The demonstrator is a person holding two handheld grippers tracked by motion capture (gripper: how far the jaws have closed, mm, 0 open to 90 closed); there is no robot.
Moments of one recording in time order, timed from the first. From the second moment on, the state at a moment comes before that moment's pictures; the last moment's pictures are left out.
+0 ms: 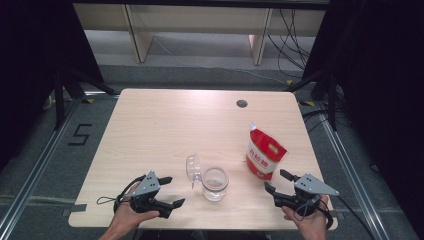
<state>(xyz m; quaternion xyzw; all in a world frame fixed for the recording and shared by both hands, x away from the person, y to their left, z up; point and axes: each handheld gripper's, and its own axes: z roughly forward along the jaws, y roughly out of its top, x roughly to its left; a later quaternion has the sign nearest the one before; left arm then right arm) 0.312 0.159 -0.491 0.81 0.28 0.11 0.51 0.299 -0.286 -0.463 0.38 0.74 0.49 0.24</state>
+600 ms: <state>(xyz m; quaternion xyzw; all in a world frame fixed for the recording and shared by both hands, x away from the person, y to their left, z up) 0.314 0.156 -0.493 0.81 0.27 0.10 0.50 0.313 -0.291 -0.473 0.40 0.73 0.49 0.24</state>
